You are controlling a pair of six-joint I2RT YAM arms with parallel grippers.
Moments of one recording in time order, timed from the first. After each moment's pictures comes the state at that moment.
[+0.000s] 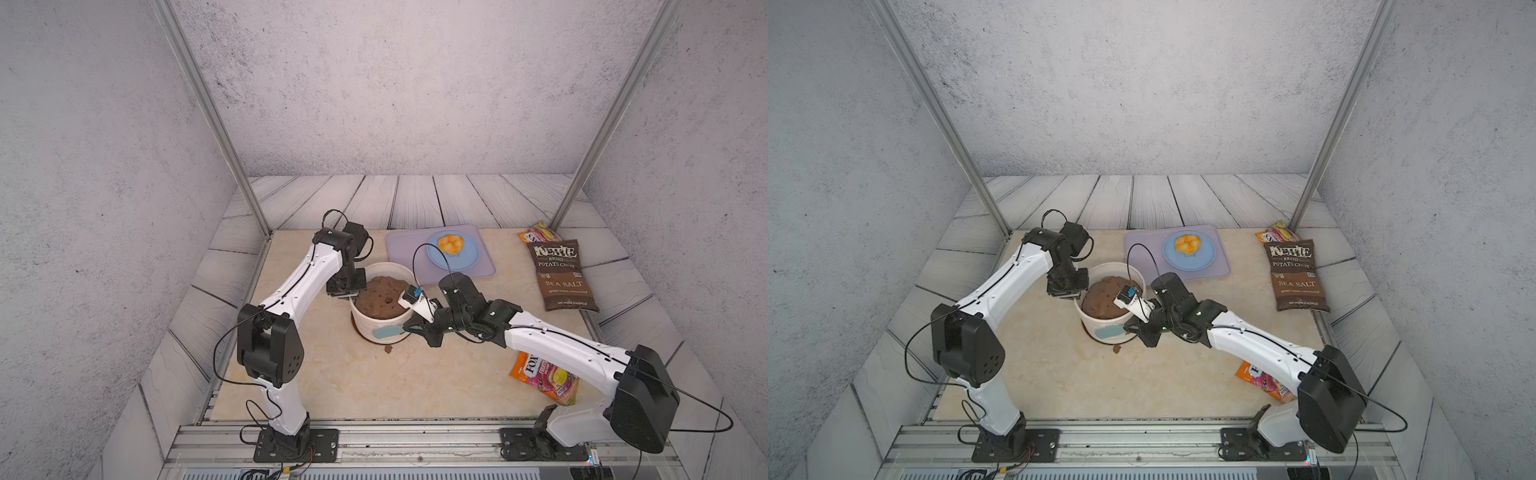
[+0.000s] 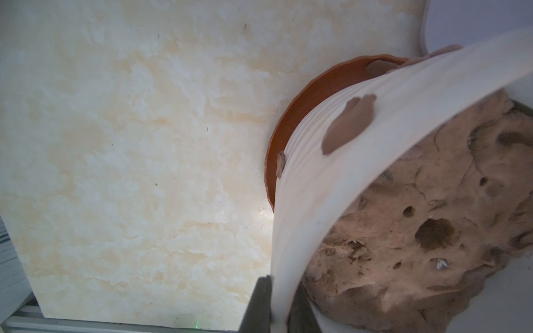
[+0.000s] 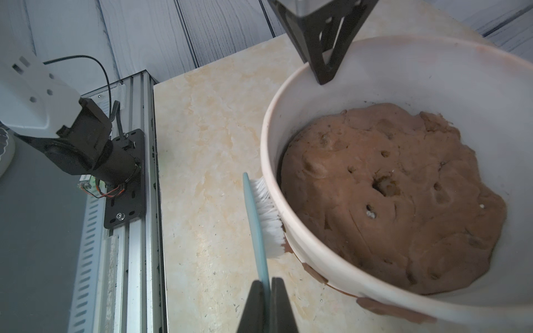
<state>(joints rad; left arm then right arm) -0.40 1.81 1.71 -1.35 -0.04 -0.48 0.79 1.40 1.02 -0.35 -0.47 -0.19</state>
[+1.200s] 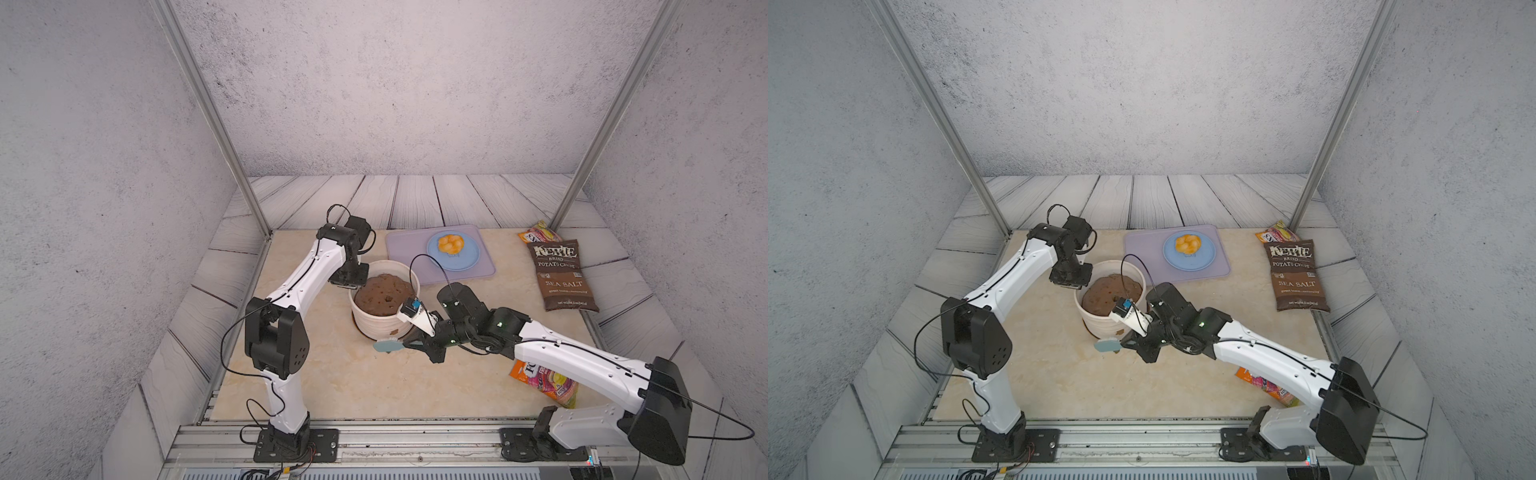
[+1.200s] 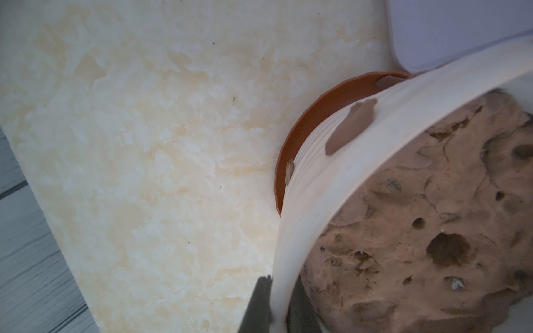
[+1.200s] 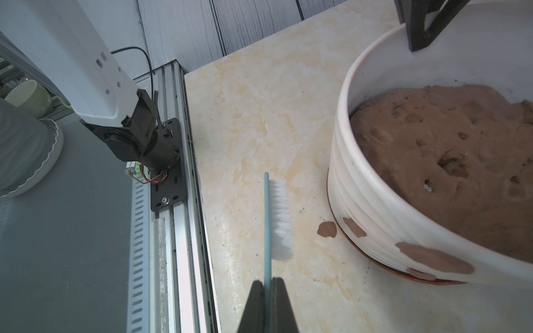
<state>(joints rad) -0.39 1.89 1.80 -1.28 -0.11 -0.17 0.92 1.31 1.05 -0.48 -0.45 -0.11</state>
